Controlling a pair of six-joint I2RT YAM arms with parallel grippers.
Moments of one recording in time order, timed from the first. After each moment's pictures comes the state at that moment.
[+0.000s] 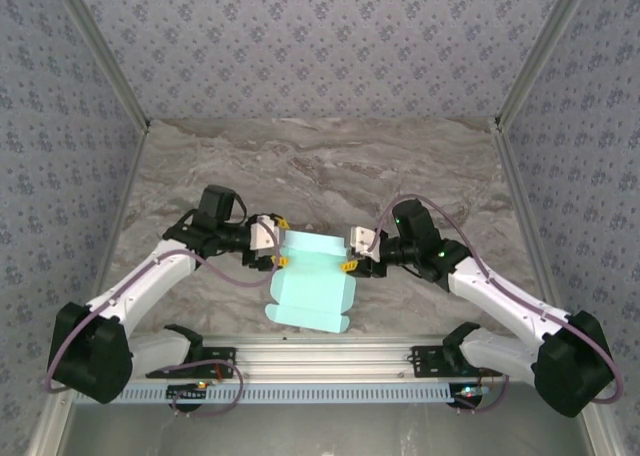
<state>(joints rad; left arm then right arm) -0.42 1.18 0.76 -0.44 0.80 0.99 0.60 1.07 0.65 -0.22 -0.67 -0.68</state>
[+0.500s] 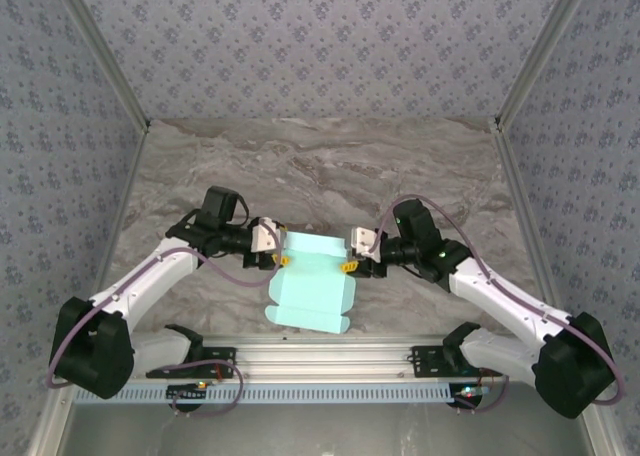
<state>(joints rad) -0.42 1.19 0.76 -0.46 0.83 1.00 0.60 1.07 0.65 -0.22 -0.69 -0.69</state>
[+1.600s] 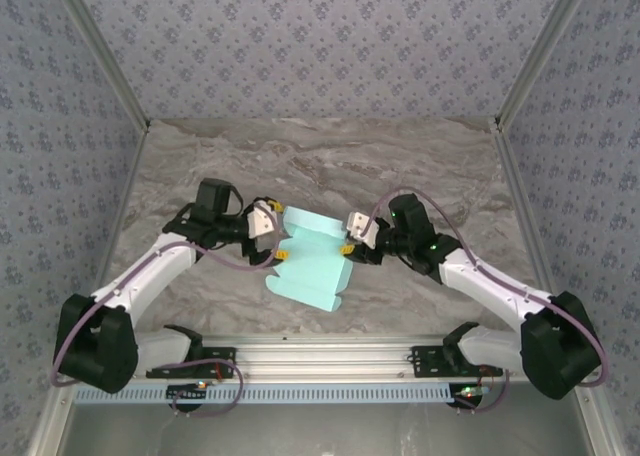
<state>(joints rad) -0.35 1.20 0.78 -0.36 0.78 0.85 0.55 1.20 0.65 -0.08 -0.50 -0.60</state>
